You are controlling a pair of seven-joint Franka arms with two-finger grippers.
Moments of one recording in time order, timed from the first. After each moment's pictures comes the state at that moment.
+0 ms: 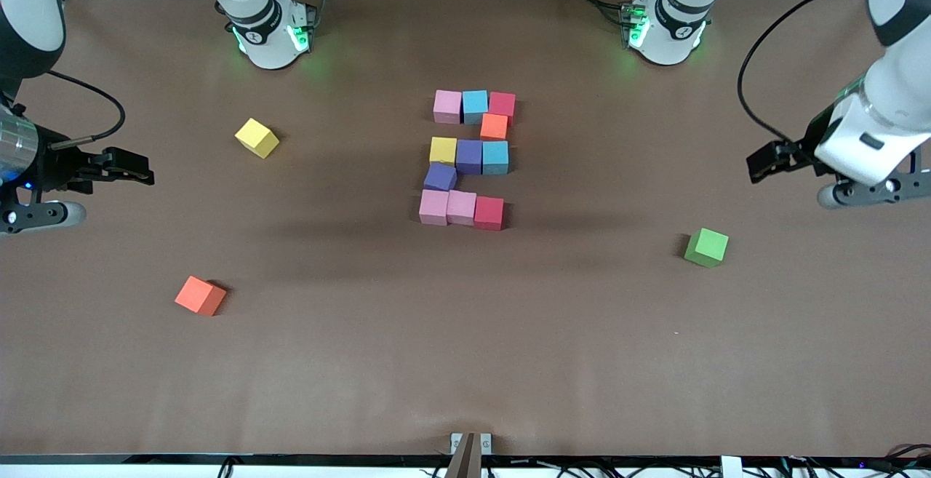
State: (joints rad) left arm -0.06 0.08 -0.09 -1.54 0.06 1.58 -0.20; right arm 0.08 0.25 -0.07 -1.32 0.03 1.40 -0.12
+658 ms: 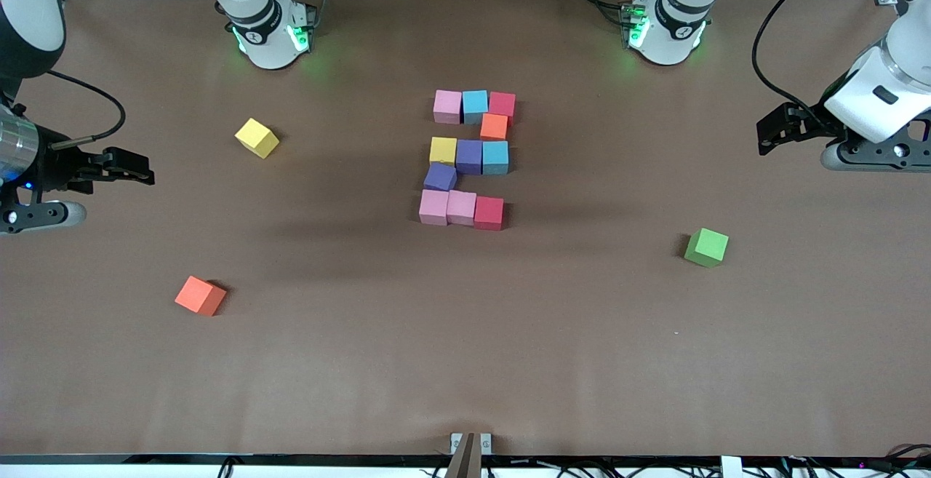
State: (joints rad) left arm -0.07 0.02 -0.08 -1.57 0.04 1.57 -0.07; right arm 0.08 0.25 -0.07 -1.32 0.03 1.40 -0.12
